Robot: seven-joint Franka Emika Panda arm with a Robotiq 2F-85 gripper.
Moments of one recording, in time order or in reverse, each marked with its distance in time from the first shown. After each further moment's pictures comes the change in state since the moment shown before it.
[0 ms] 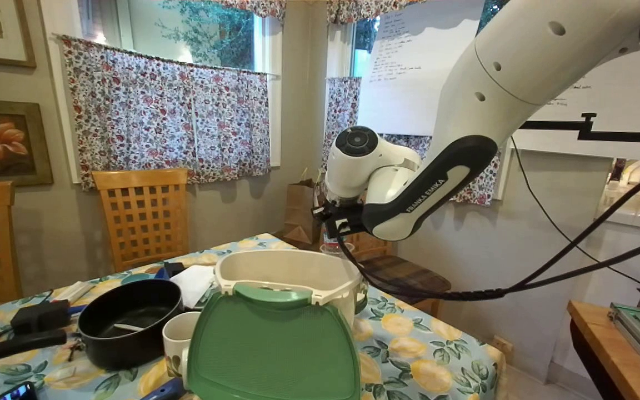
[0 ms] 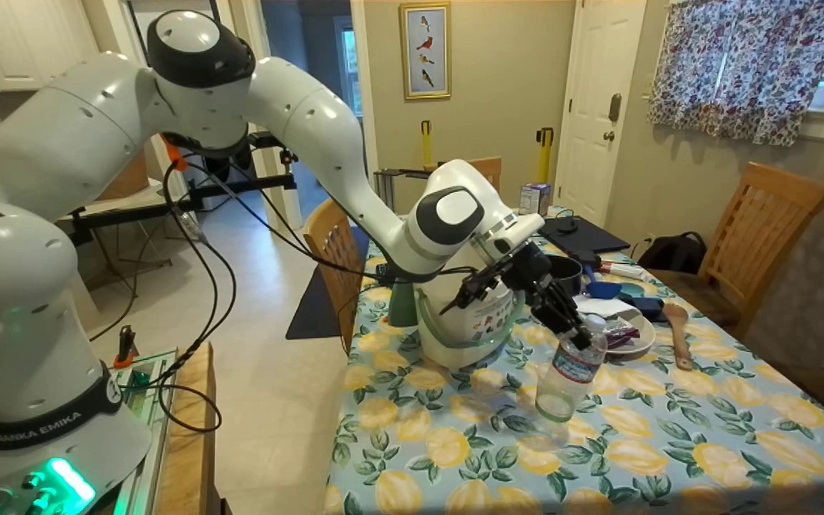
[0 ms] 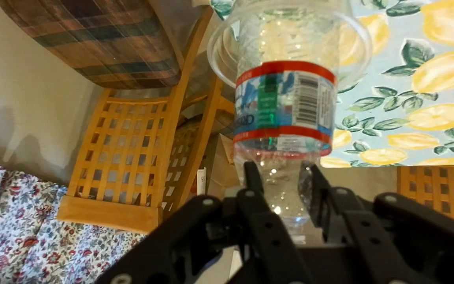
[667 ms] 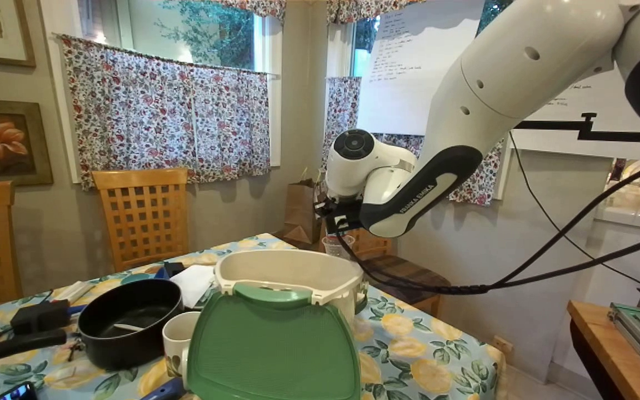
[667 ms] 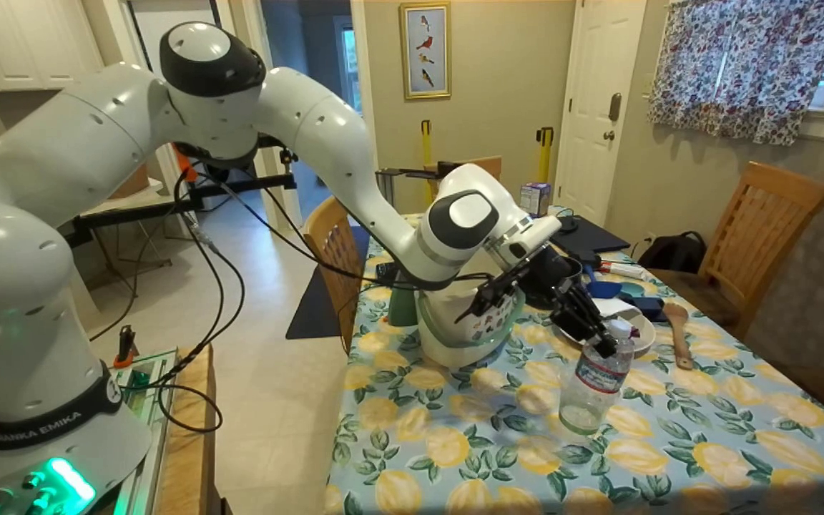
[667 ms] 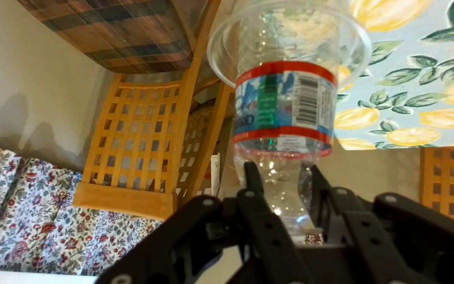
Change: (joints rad) arm -0.044 0.061 -0.025 0.056 0.000 0.000 0.029
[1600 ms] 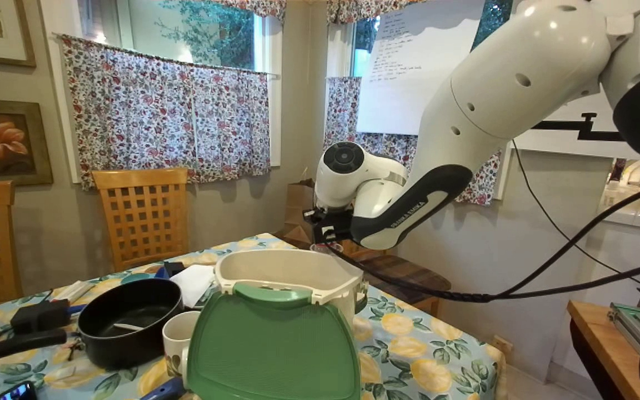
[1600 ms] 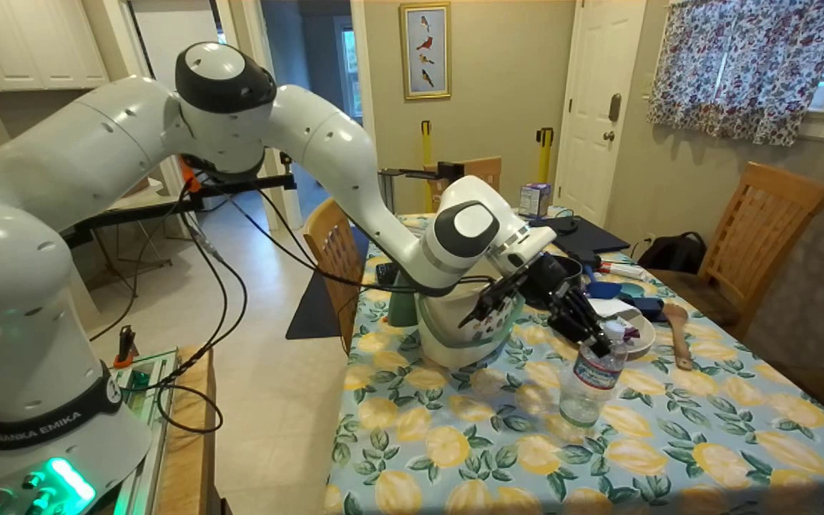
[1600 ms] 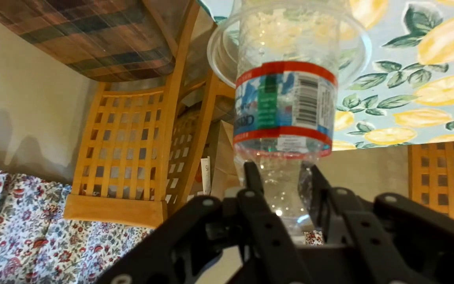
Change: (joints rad) arm -0.012 0.064 0.030 0.073 0.024 0.000 0.082
